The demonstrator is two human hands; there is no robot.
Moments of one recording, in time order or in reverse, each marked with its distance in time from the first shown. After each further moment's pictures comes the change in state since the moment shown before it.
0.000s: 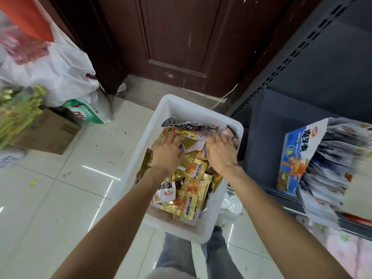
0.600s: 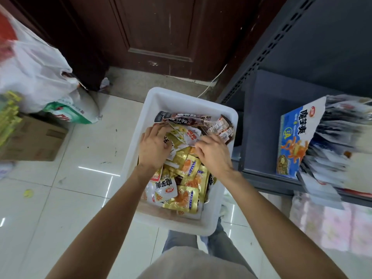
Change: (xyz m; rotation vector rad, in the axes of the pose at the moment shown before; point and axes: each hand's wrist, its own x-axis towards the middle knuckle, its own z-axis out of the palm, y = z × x) left_hand 0.010 -0.025 -0.005 -0.062 0.152 0.087; right_hand -0.029 -0.016 0.004 0.343 0.294 -0.106
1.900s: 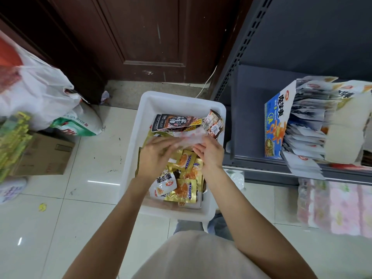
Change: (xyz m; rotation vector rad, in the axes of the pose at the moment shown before) left_hand -0.039 0.034 -0.043 -0.416 0.042 0.186; right_hand -0.015 -0.041 -0.023 1.646 0.388 1.283
